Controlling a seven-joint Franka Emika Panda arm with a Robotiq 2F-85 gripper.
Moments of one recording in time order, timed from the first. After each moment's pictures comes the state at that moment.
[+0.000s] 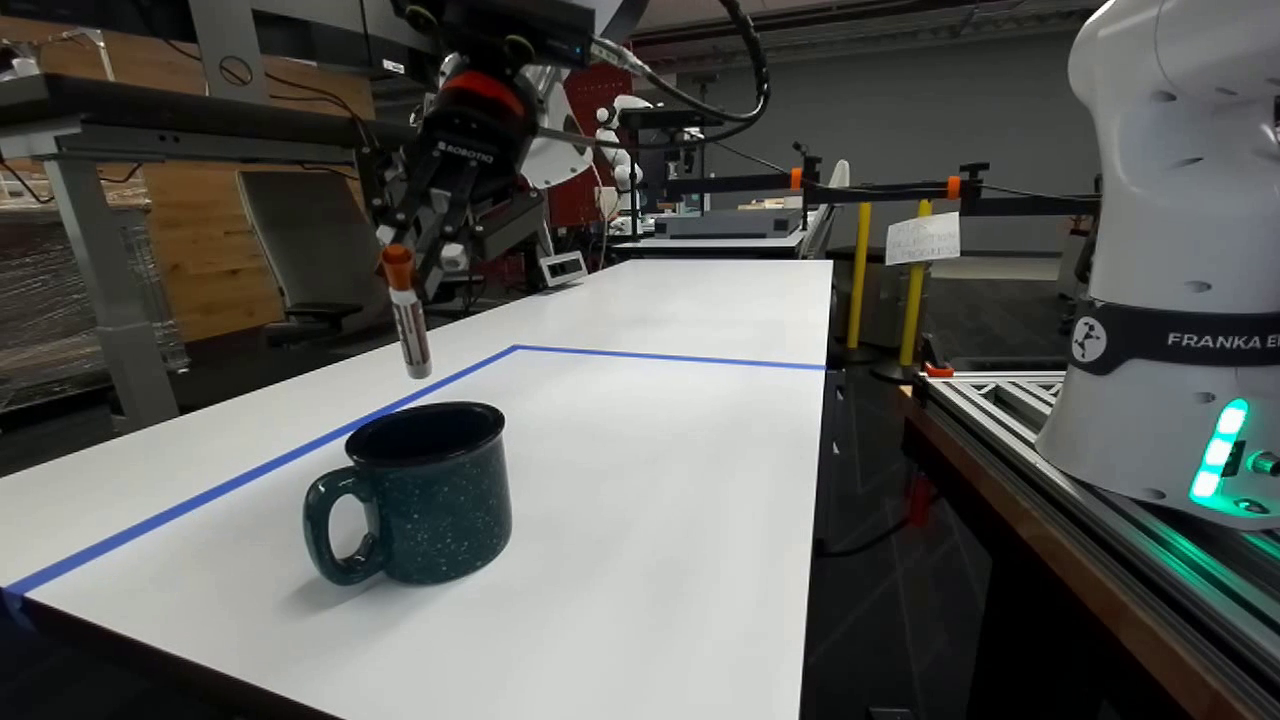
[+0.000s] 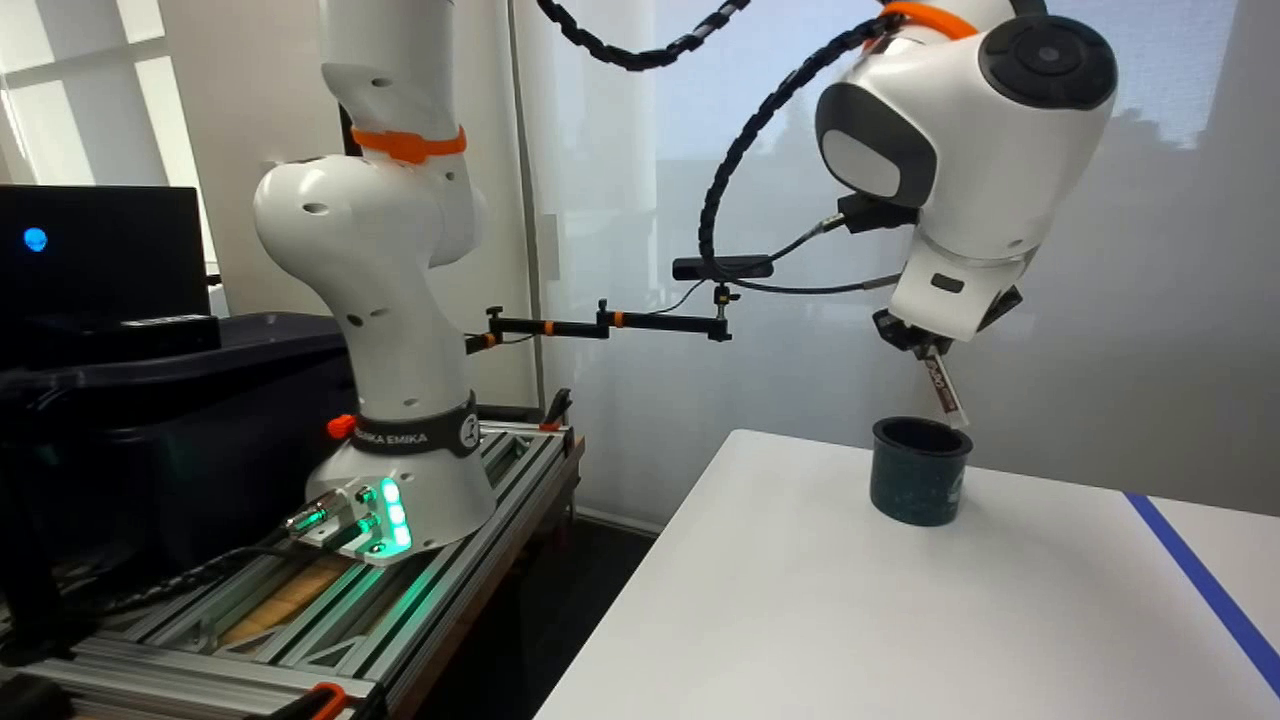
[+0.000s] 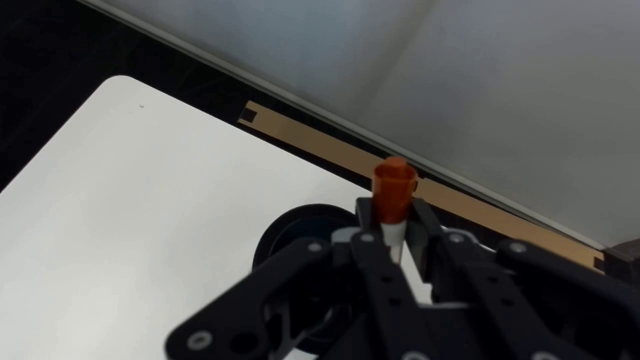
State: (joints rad) arm -0.02 0.12 -0.04 -2.25 1.05 2.15 0.55
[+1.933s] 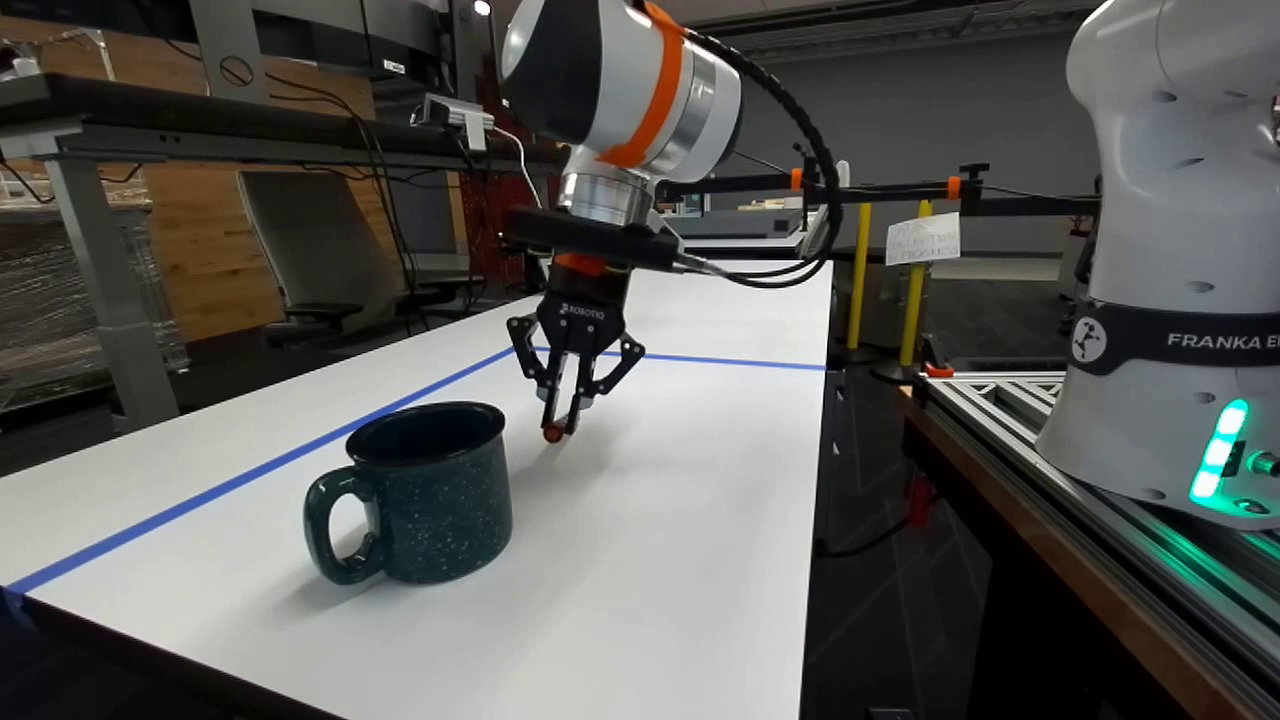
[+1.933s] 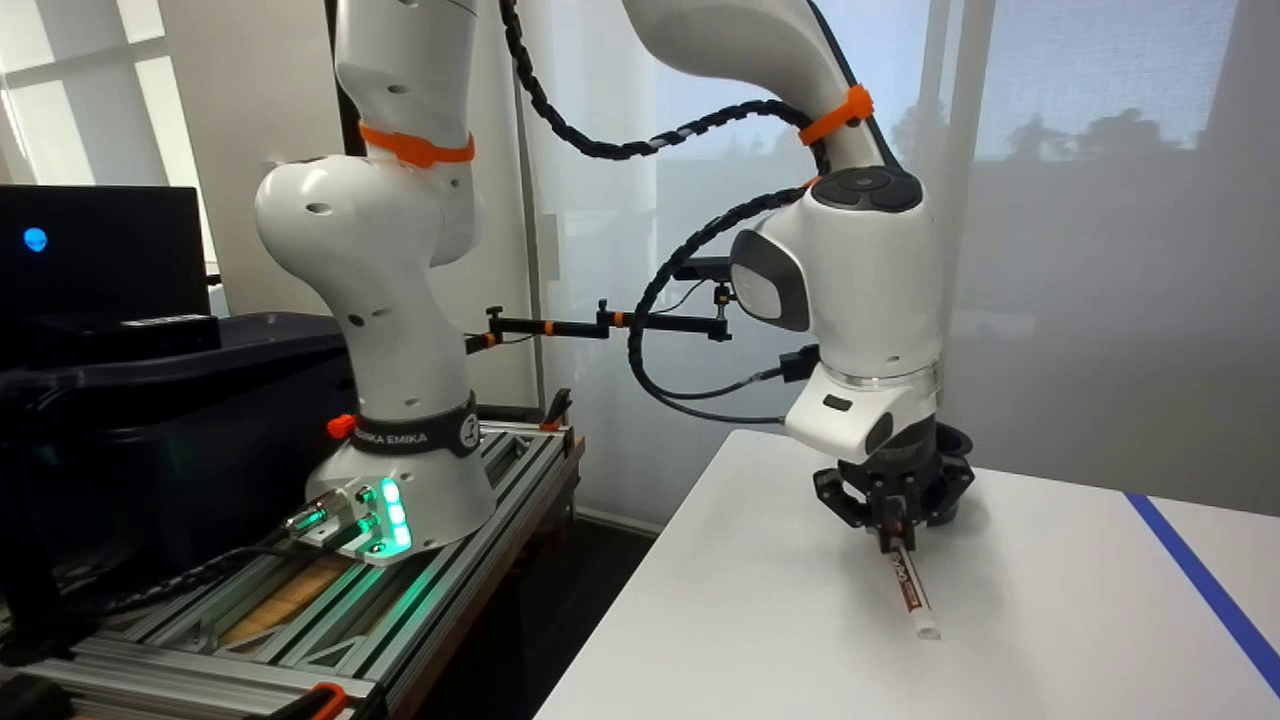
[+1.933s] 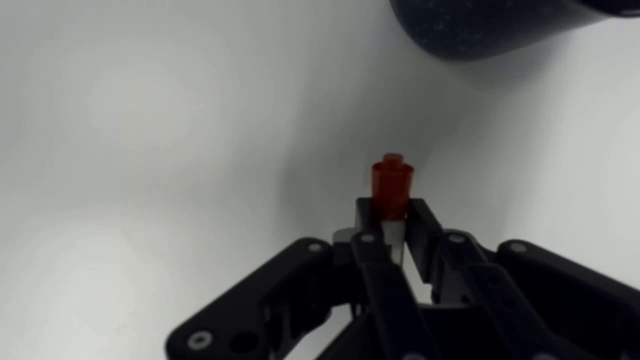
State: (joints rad) arm 0.00 0.25 -0.02 -2.48 0.97 2.83 0.57
